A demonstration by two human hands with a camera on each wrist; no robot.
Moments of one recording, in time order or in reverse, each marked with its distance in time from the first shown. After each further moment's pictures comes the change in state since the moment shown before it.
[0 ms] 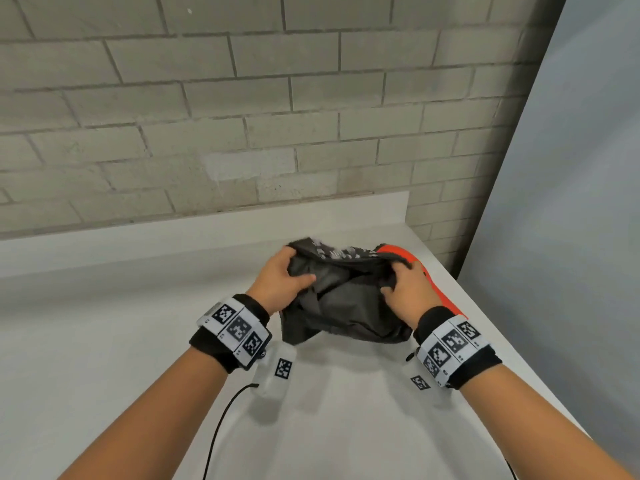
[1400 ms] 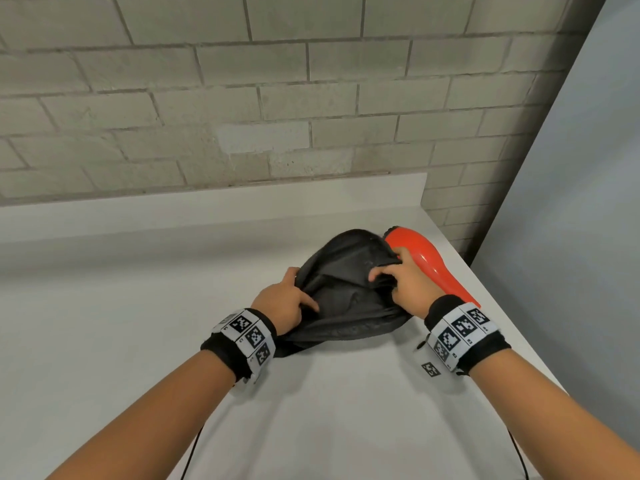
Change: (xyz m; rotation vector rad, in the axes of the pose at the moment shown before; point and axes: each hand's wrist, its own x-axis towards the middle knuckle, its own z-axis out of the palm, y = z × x) left_hand -0.023 -0.065 -0.001 0.980 -0.291 -0.002; right_hand 0.007 0.014 0.016 0.077 -0.229 -0.323
